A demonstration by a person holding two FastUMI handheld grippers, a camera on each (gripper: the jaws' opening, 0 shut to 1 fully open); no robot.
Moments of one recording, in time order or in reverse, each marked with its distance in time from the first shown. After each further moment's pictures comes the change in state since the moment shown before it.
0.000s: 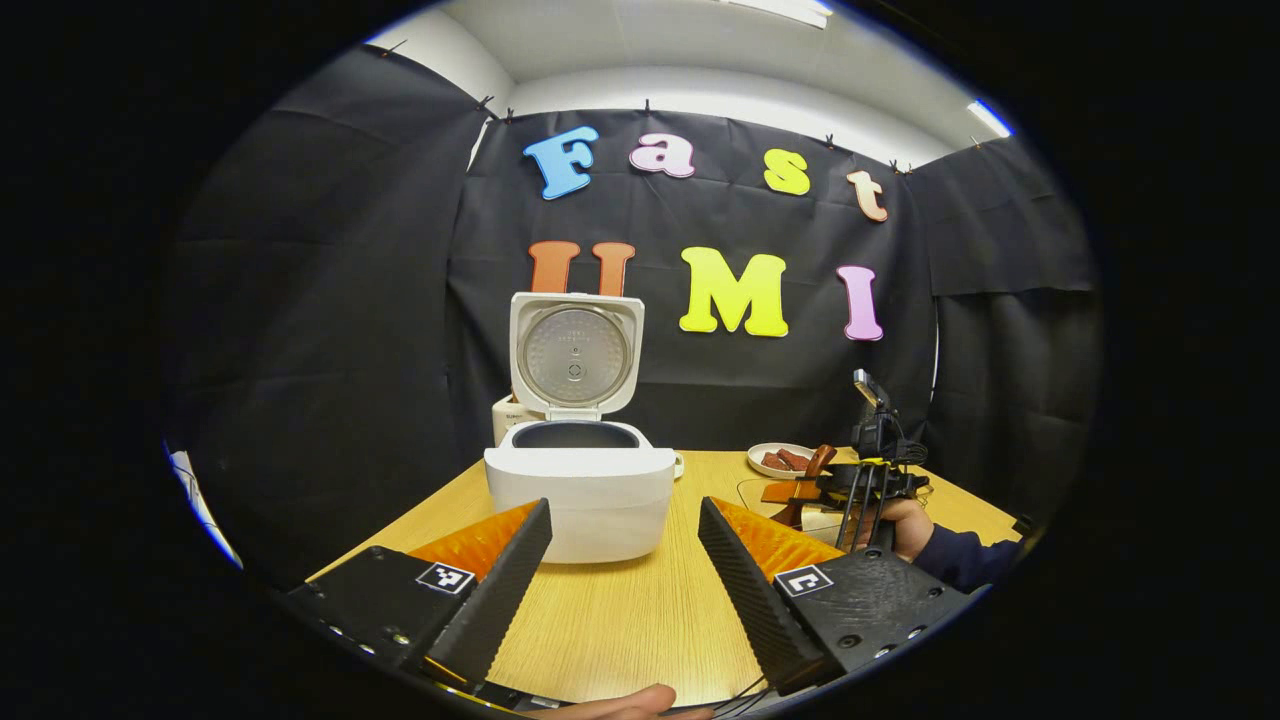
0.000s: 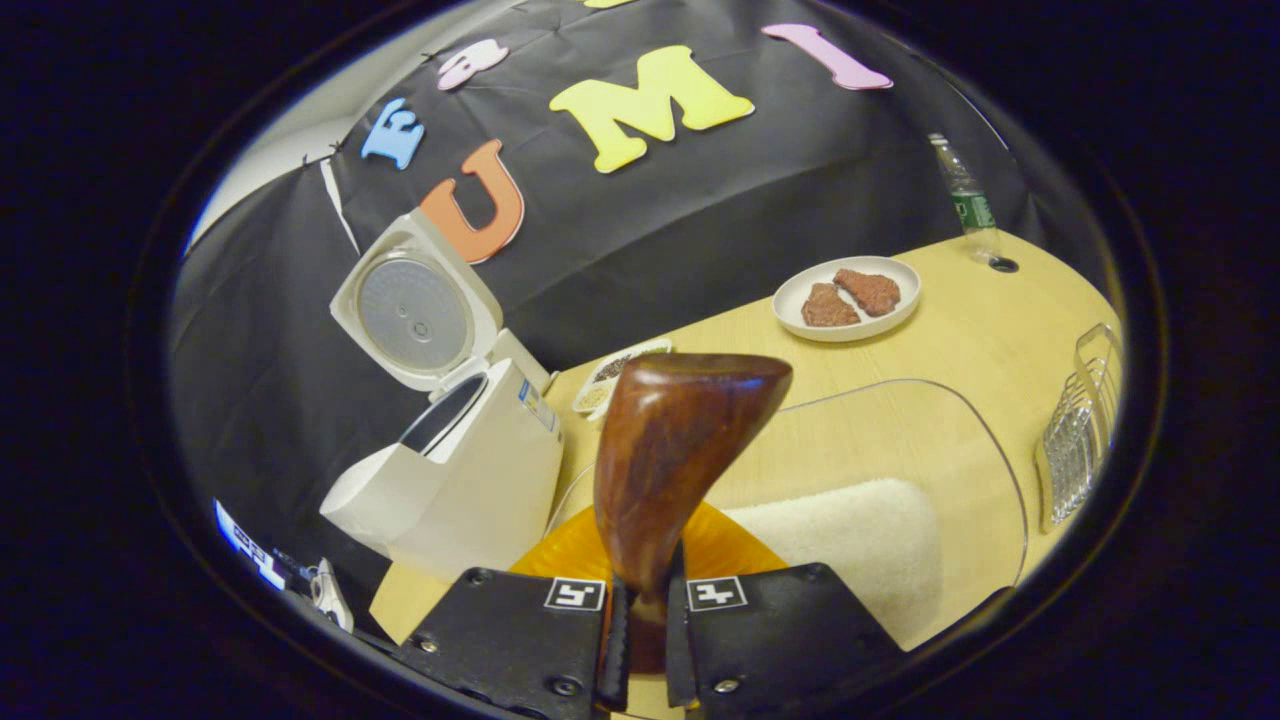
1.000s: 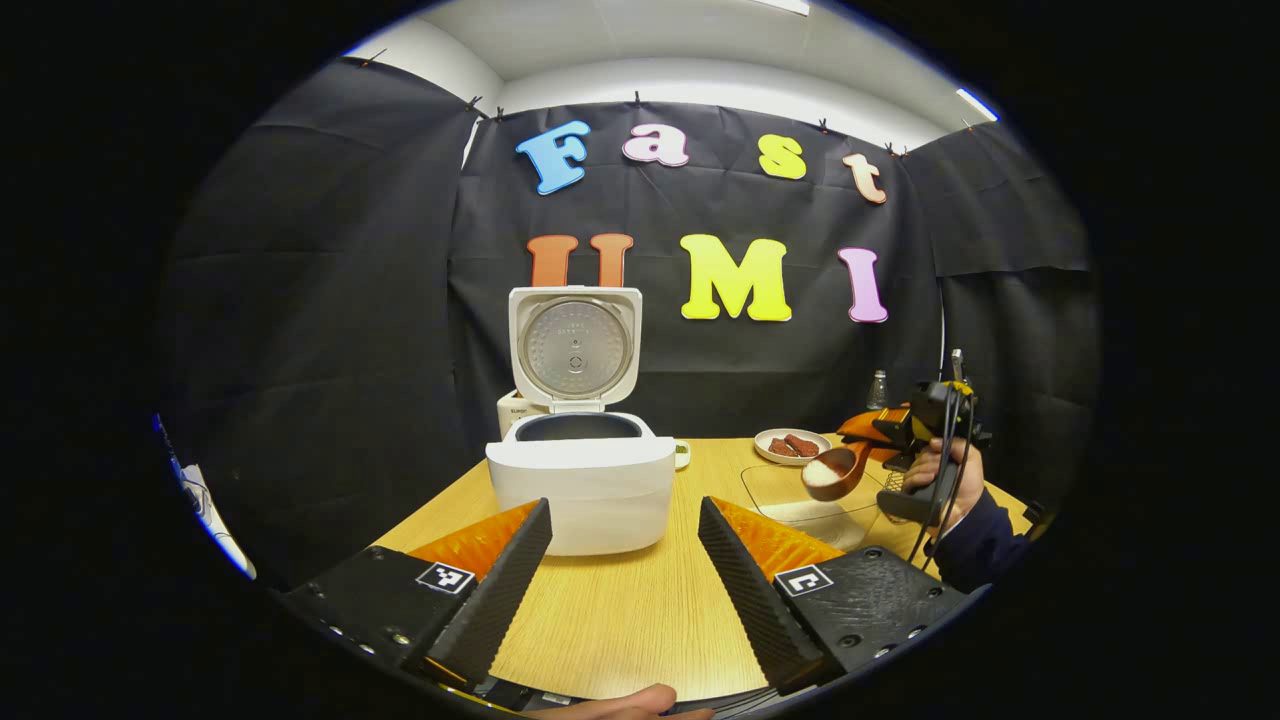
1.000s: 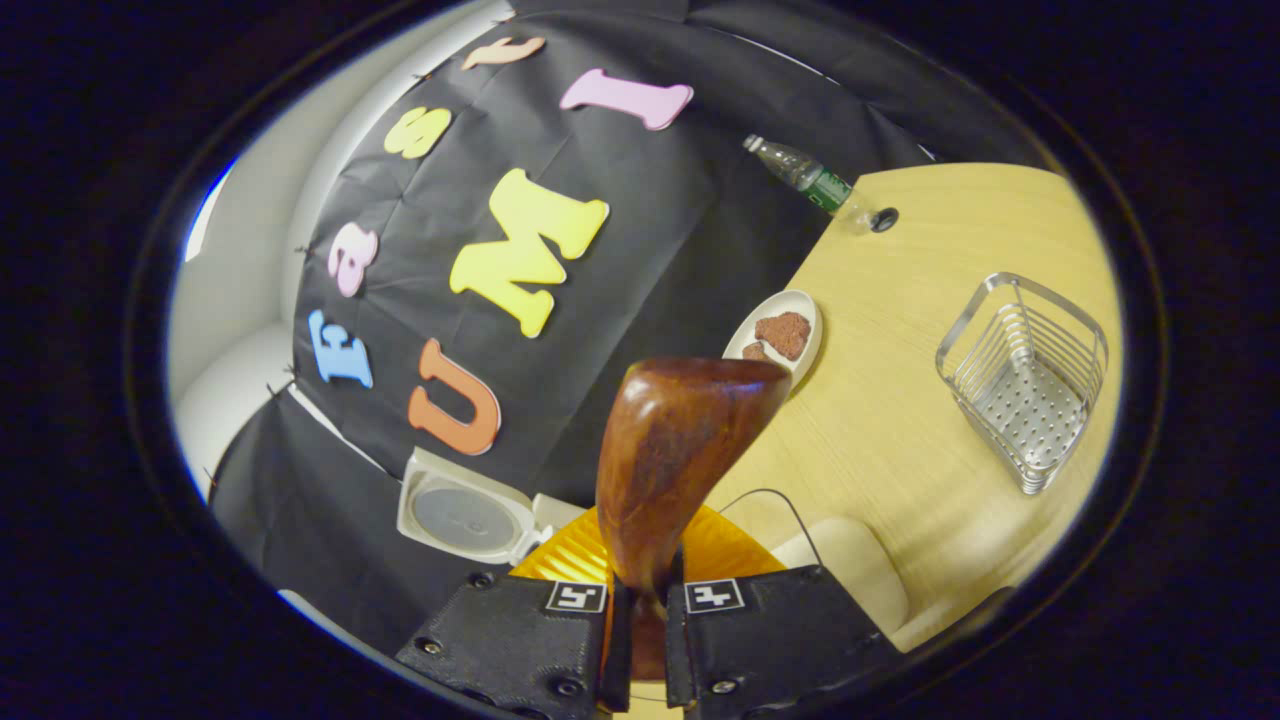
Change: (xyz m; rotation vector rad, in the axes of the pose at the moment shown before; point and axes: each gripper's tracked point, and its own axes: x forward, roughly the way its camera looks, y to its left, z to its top) left arm -0.007 -0.003 -0.006 0.044 0.029 0.030; right arm -0.084 -0.056 0.112 0.591 -0.292 0.108
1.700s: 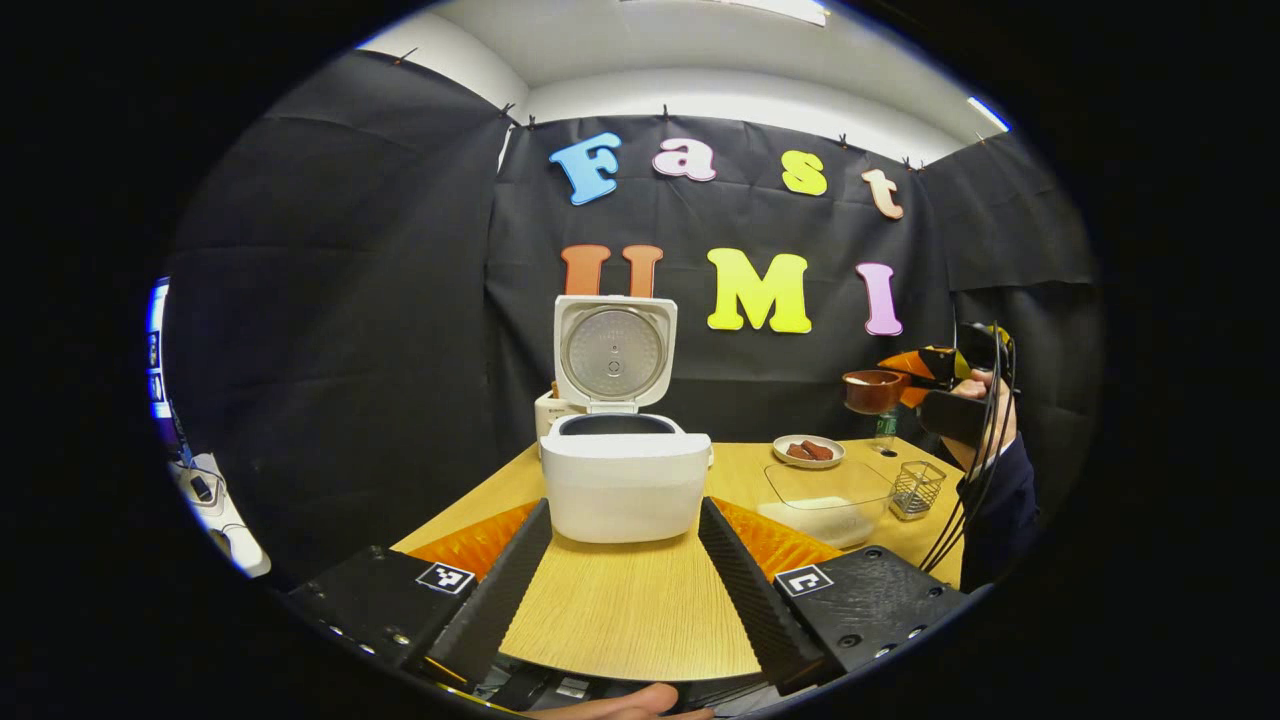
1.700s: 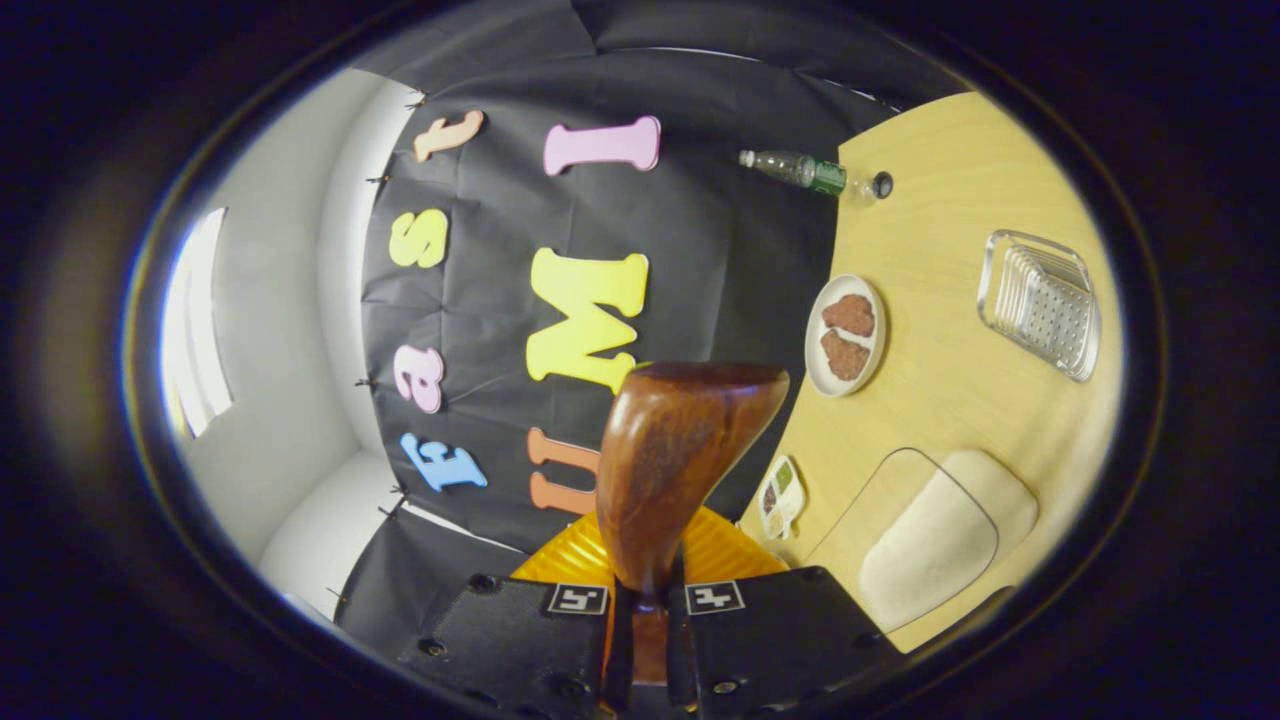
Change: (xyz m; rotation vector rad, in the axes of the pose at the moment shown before) left arm -0.046 0.039 -0.001 -0.032 -0.032 0.053; right arm -0.043 0.113 0.021 0.249 -0.075 0.206
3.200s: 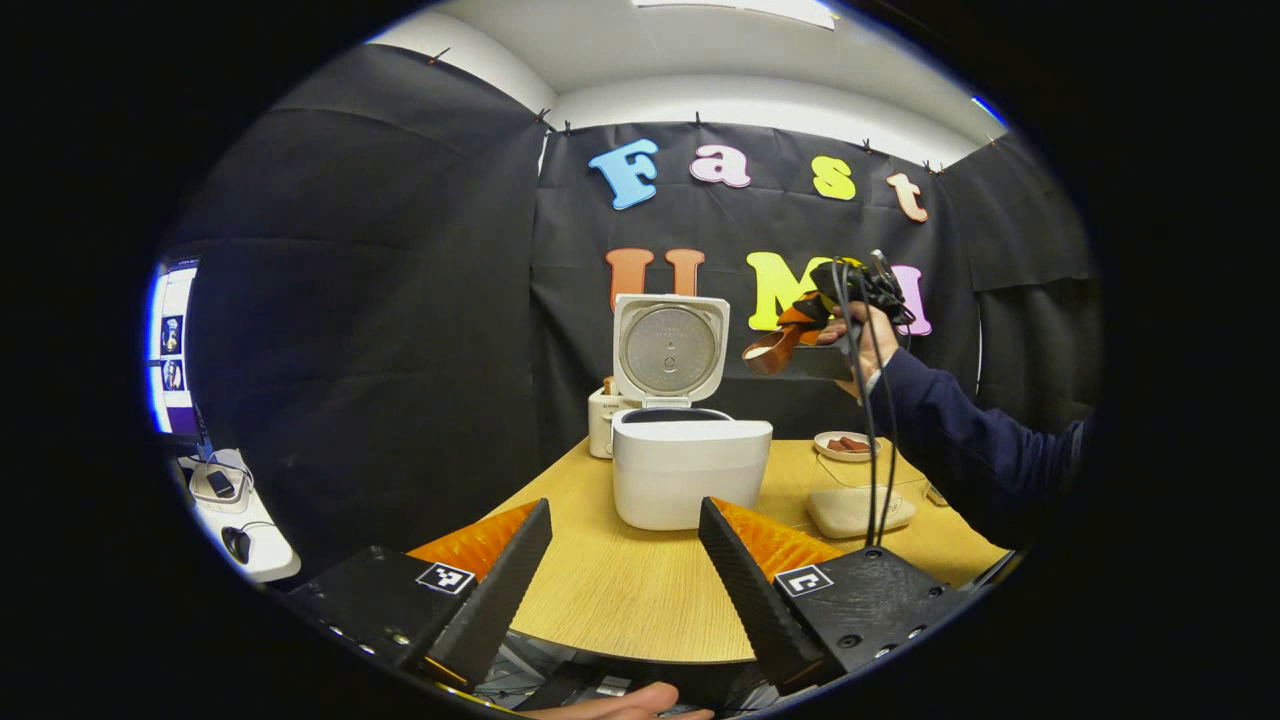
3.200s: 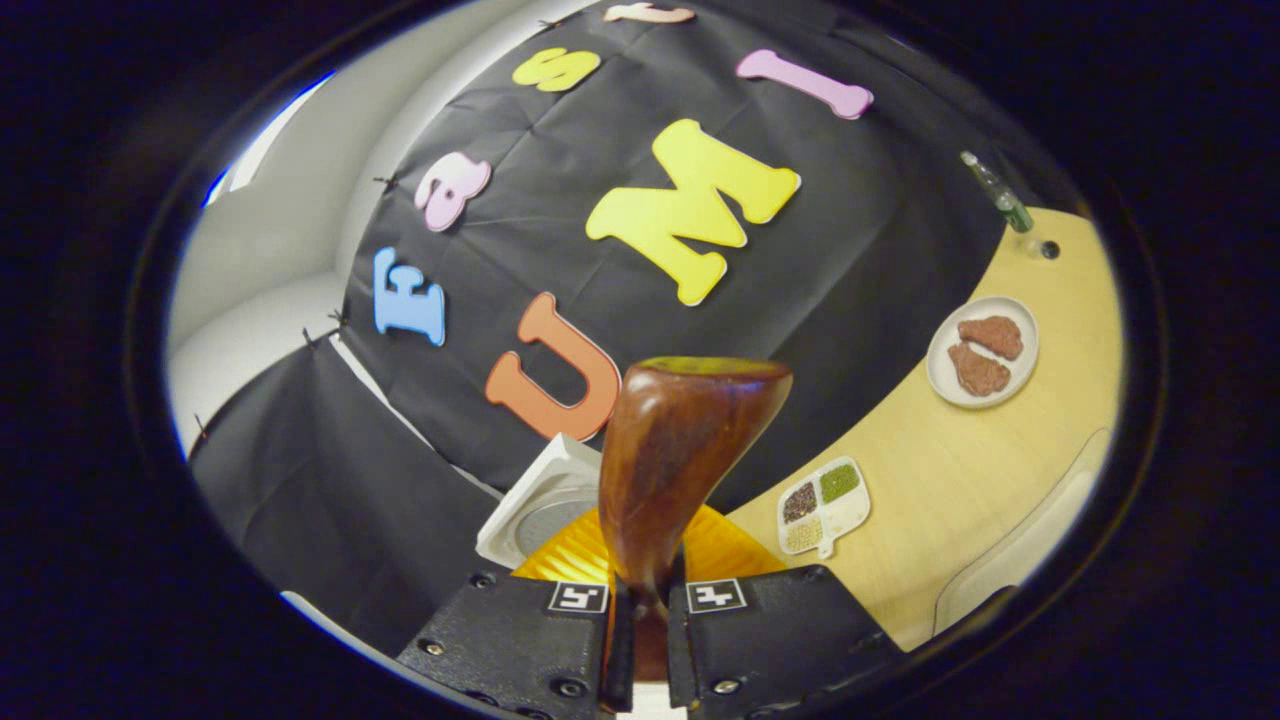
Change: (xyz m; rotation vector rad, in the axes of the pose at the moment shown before) left arm -0.022 0.067 -0.024 -0.003 -0.008 0.082; right arm 0.192 0.048 -0.179 -0.592 0.120 -0.119
